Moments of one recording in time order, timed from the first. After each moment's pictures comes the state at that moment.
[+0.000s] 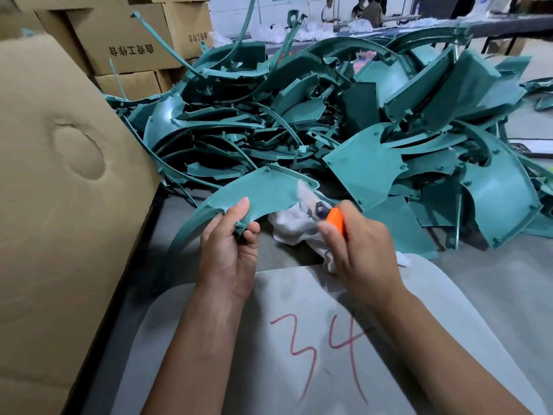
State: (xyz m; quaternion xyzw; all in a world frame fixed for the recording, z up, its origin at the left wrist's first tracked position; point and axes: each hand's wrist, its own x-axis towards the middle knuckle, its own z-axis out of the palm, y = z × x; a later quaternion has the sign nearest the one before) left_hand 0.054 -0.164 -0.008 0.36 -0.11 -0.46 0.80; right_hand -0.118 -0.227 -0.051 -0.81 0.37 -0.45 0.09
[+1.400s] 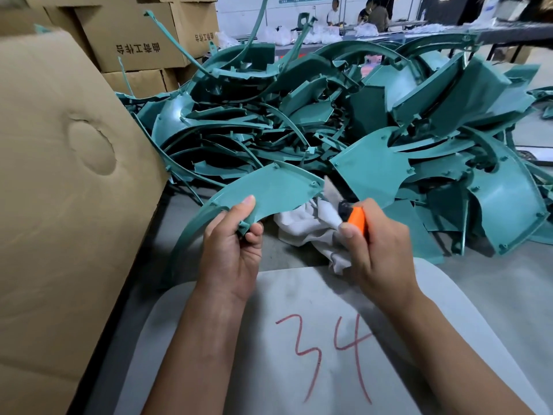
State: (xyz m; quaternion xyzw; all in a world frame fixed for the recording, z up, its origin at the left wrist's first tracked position) left_hand 0.058 -0.156 -0.002 0.35 -0.13 -0.48 0.79; right_hand -0.125 -0.229 -0.046 -0.78 0.32 -0.52 0.09
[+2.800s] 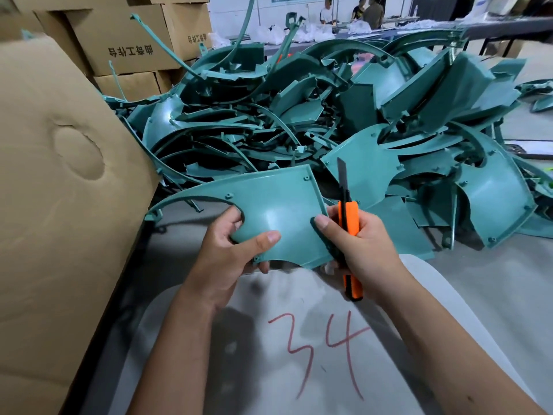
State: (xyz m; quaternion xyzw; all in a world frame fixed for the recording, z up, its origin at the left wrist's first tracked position) left_hand 0.073 -0.146 -0.024 0.50 -0.44 -0.40 0.63; right_hand -0.121 -0.228 -0.040 -0.58 0.33 -0.45 0.60
